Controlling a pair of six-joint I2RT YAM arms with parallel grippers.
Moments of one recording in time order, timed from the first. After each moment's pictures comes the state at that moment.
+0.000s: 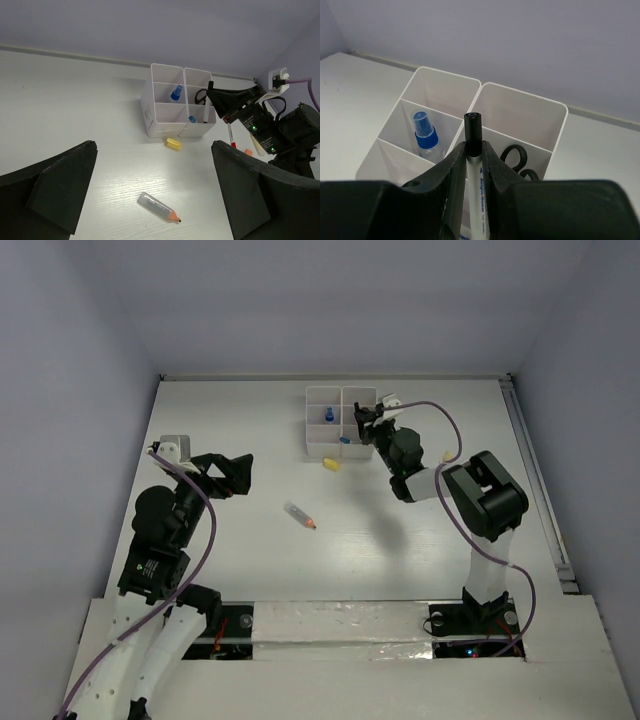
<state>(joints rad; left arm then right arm) -0.30 0.51 0.73 -0.22 -0.02 -0.36 0.48 1.96 0.93 1.20 0.05 0.01</state>
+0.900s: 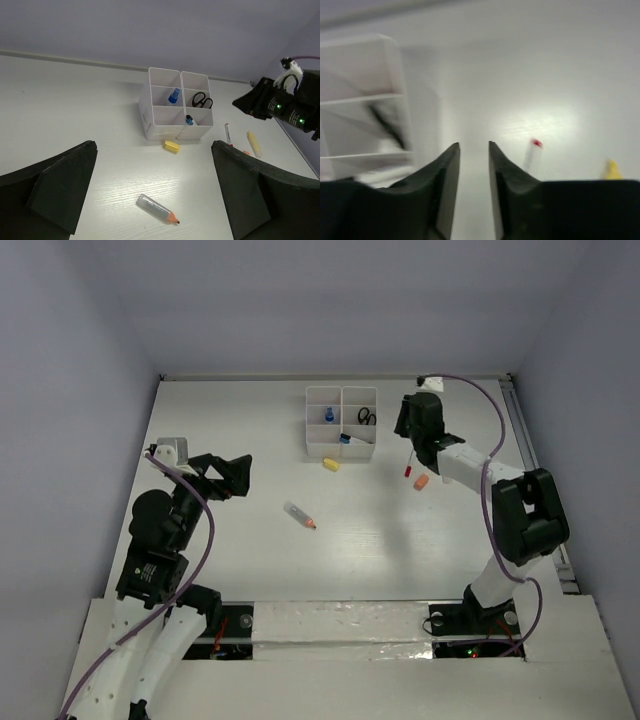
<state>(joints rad) -0.30 0.48 0.73 -0.22 -0.01 -0.36 0.37 1.70 1.12 0.23 0.33 0.30</state>
